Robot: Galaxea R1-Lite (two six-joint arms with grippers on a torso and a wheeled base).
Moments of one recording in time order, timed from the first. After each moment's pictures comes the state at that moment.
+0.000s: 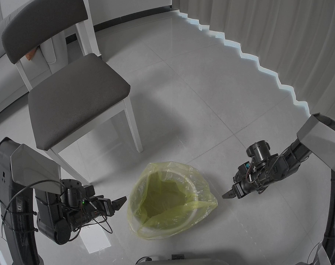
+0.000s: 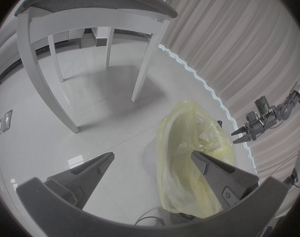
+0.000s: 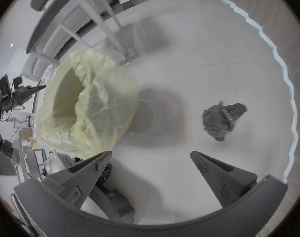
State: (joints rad) left arm -0.25 2.33 -0.24 -1.55 -0.18 -0.26; right arm 0.26 2.29 -1.07 -0.16 0.17 -0.14
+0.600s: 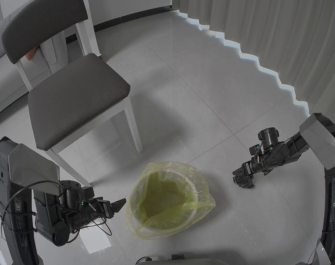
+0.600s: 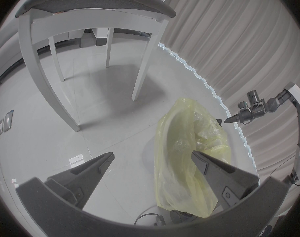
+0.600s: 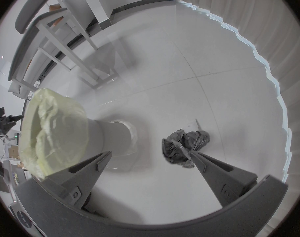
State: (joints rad) left arm -0.25 2.31 -0.21 -1.55 -0.17 -0.26; right arm 0.09 2.42 -1.34 -0.17 0.18 -0.16
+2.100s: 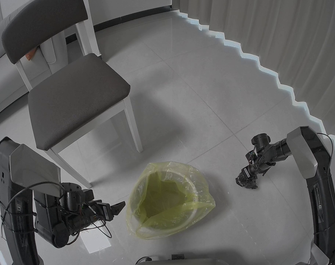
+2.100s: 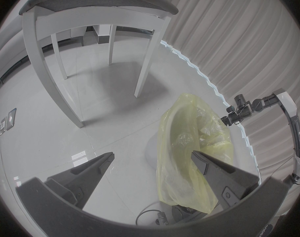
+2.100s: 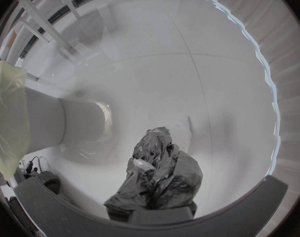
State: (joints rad) left arm -0.26 2.31 -0.19 -1.55 -0.14 -0.26; right arm 0.04 2.73 -1.80 0.12 0.01 -0.32
